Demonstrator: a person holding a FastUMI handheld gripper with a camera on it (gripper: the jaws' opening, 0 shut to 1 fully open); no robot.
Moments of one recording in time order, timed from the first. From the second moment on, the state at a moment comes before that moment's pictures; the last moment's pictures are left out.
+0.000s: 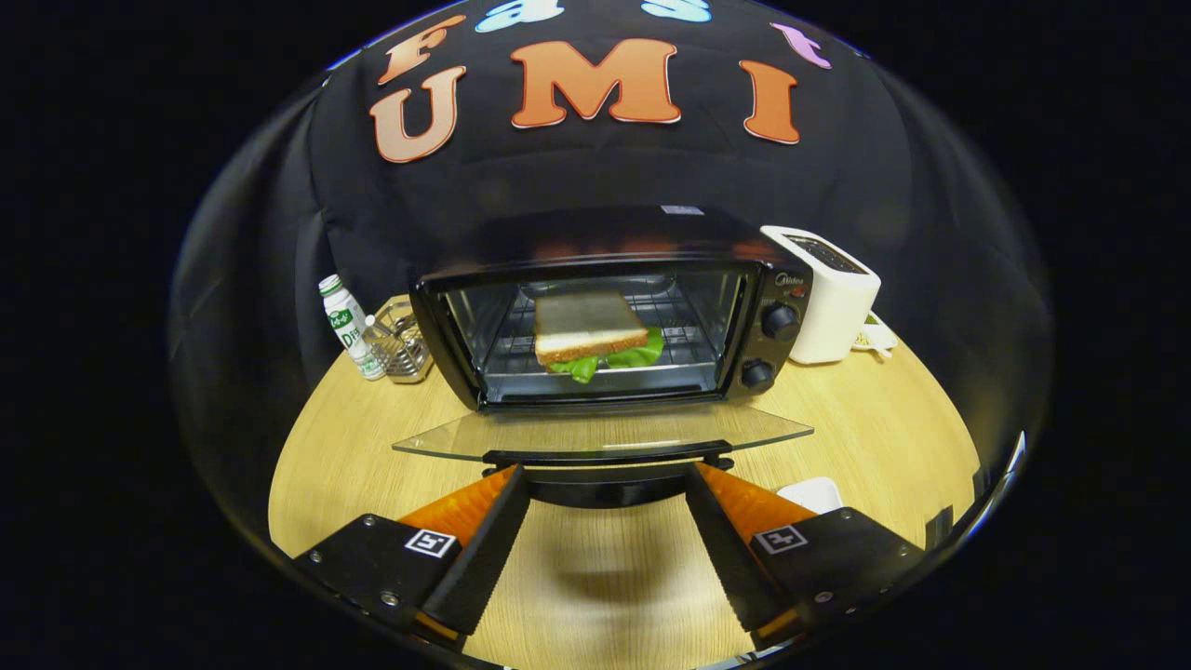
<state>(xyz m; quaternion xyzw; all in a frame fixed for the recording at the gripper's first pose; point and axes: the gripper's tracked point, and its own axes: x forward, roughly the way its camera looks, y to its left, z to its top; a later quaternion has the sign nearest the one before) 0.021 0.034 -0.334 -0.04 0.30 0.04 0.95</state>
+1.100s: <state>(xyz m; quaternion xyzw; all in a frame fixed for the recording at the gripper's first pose) 0.115 0.044 -0.236 -0.04 0.21 0.04 0.98</state>
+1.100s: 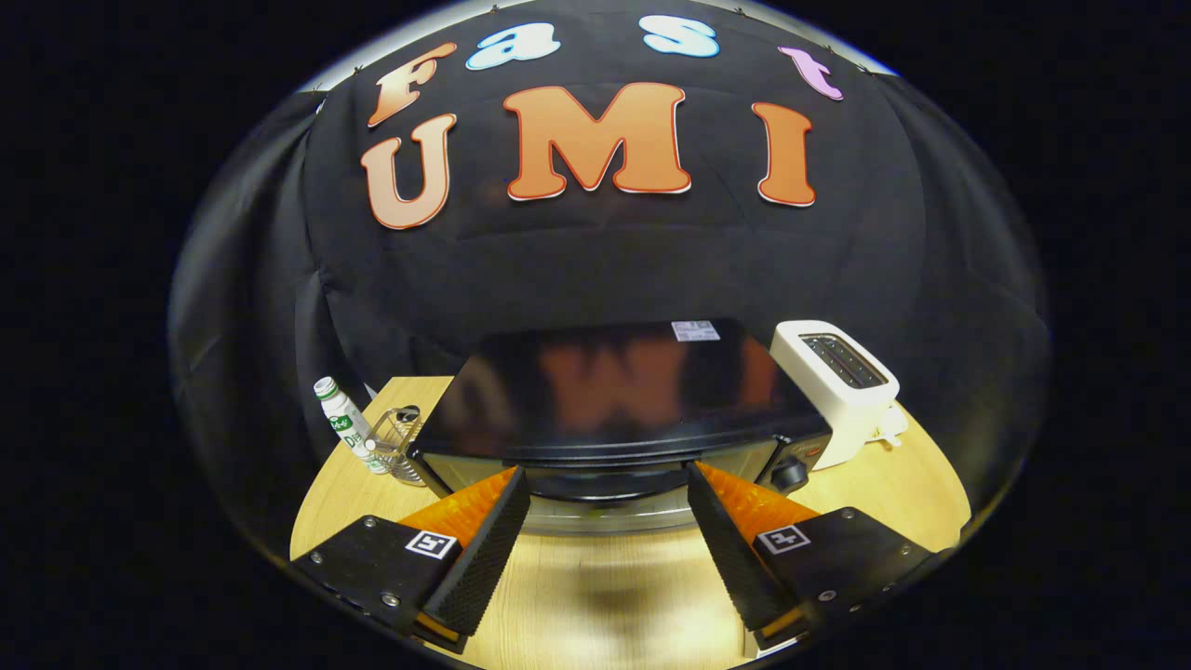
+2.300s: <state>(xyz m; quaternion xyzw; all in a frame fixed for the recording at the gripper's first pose) 0.025 0.011 0.035 -0.05 0.01 0.05 1.00</state>
